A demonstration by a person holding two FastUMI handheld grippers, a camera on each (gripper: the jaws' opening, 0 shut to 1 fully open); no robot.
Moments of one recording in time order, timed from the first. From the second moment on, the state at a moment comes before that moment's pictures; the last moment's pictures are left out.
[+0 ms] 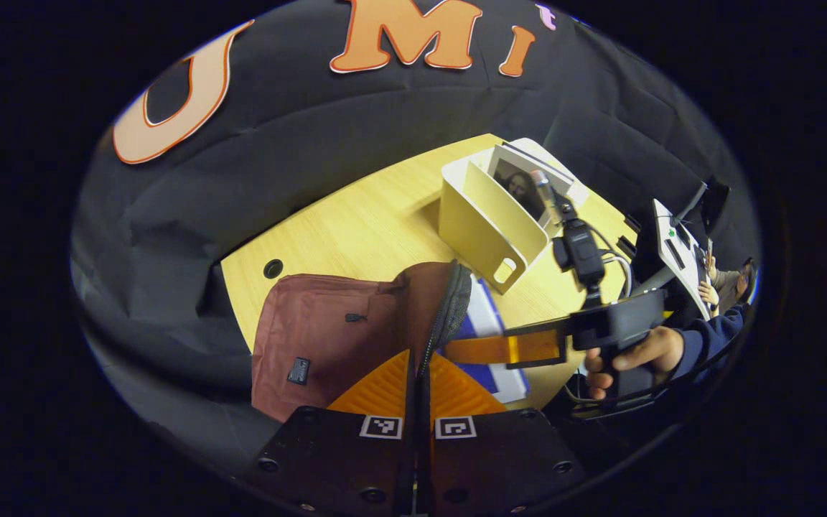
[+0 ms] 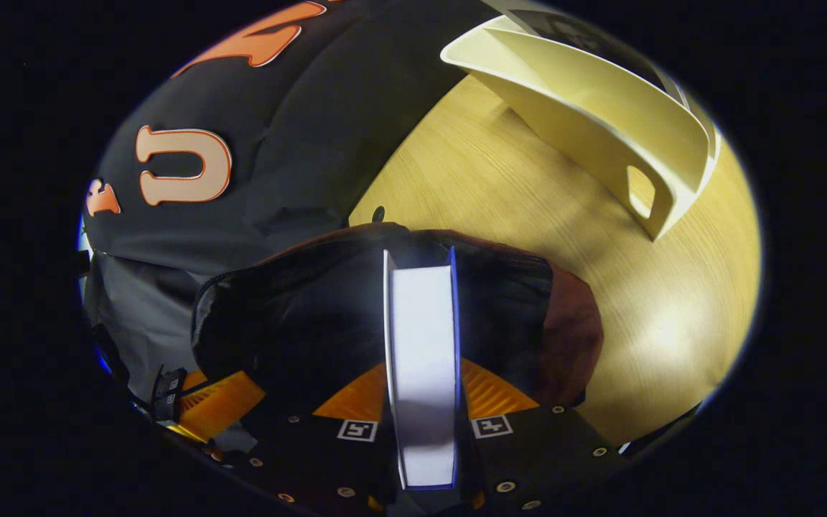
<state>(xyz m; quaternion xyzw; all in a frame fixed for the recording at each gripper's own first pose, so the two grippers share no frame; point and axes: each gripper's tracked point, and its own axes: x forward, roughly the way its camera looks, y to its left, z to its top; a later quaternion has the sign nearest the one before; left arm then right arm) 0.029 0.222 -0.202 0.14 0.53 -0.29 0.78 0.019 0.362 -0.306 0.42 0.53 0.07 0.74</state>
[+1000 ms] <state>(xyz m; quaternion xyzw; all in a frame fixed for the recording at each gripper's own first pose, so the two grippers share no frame) 0.024 0.211 -0.215 0.10 0.55 -0.28 0.78 0.018 0.365 -0.359 0.36 0.53 0.05 0.77</state>
